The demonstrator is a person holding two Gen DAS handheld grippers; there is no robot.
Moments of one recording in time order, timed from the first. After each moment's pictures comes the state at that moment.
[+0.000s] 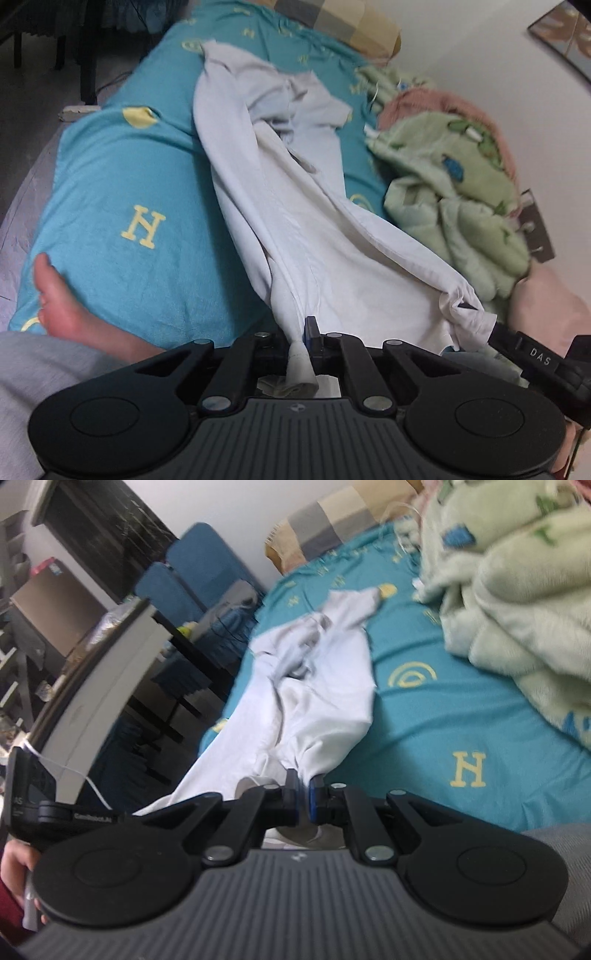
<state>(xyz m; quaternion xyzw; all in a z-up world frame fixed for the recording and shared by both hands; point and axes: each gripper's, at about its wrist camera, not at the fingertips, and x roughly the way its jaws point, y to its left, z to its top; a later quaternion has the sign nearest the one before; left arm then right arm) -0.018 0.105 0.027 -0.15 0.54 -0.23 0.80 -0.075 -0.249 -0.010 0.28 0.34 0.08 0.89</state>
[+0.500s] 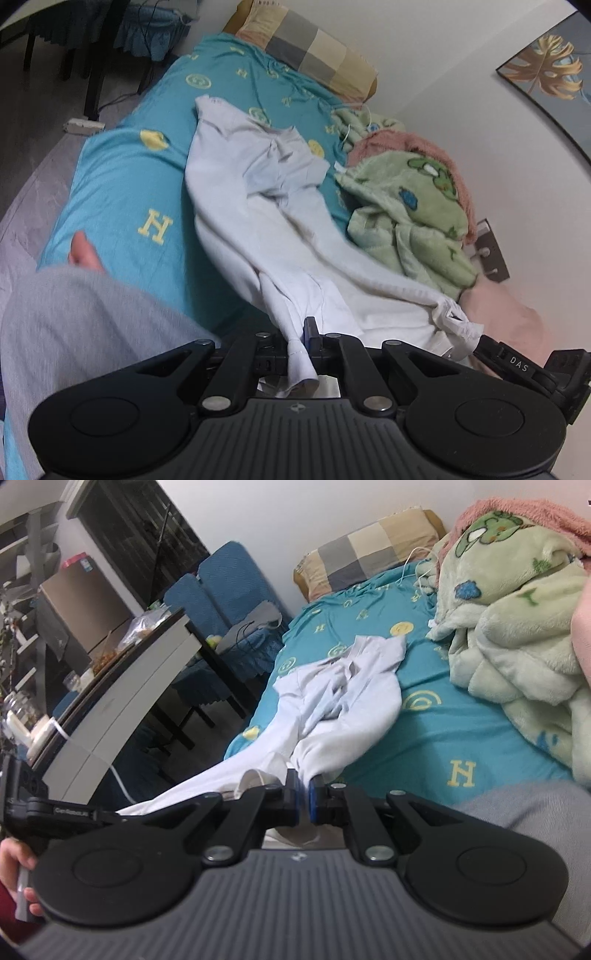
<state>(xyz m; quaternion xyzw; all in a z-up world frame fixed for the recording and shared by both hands) -0.078 0.146 0.092 -0.20 0.48 -0.25 0.82 -0.128 -0.239 0.039 0.26 0.30 0.08 0.91</state>
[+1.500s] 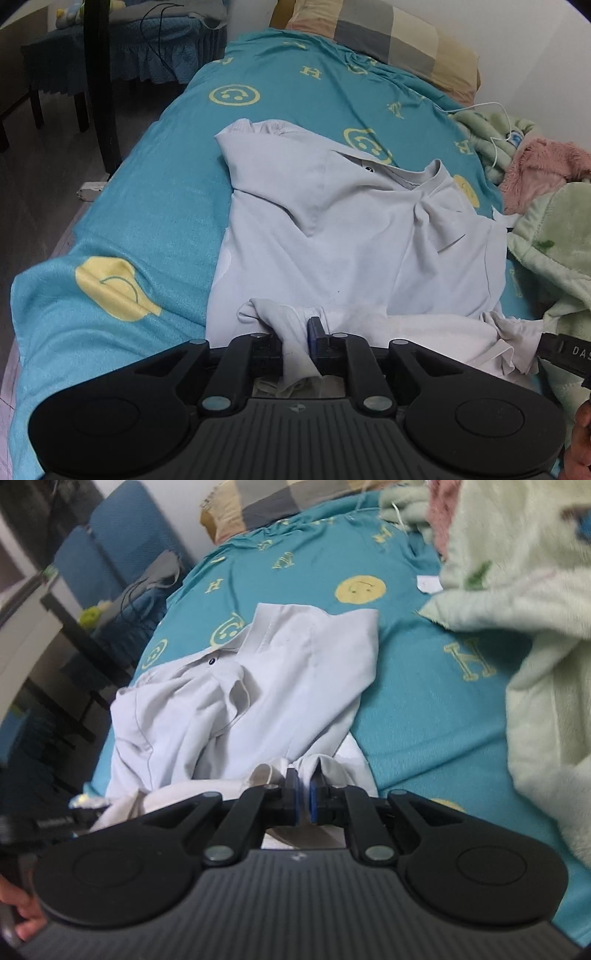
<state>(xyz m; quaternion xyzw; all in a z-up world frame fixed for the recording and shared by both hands) 0.258 0.042 -0.098 -0.07 0.49 -0.12 0.86 0.218 -0.274 -0.136 0.24 0.41 -0.01 0.88</state>
